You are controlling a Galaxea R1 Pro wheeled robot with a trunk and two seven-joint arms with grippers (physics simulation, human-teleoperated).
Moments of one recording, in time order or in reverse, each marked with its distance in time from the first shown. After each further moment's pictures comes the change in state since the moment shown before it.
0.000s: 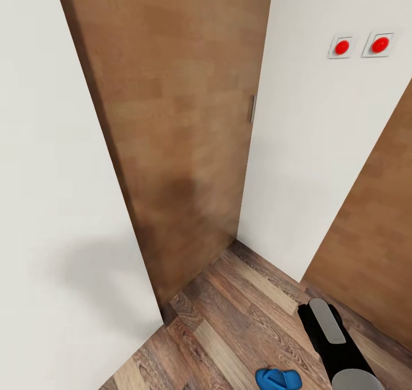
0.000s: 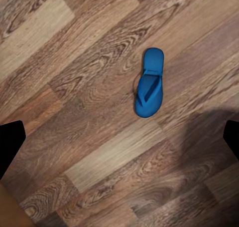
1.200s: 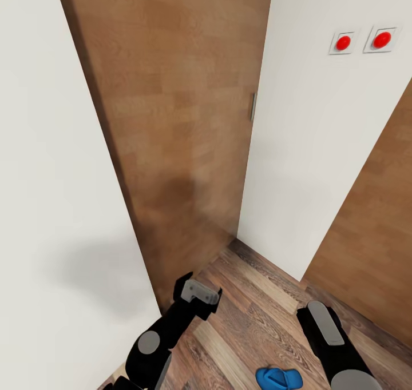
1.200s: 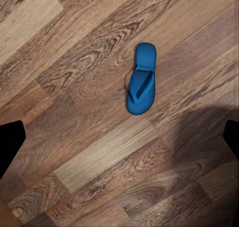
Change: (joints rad) left arm -0.006 -0.081 -0.335 -1.313 0.004 0.589 -0.198; right arm 0.000 0.002 0.004 0.034 0.002 0.000 0.002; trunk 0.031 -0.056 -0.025
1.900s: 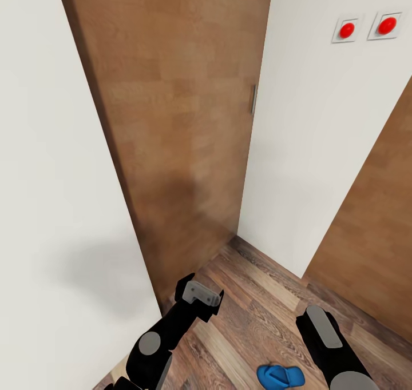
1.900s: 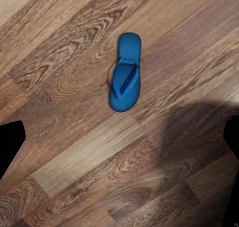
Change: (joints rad) left arm 0.000 0.003 -0.008 0.005 0.001 -0.001 -0.013; right arm 0.000 0.000 0.000 0.059 0.000 0.000 0.000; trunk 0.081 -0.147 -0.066
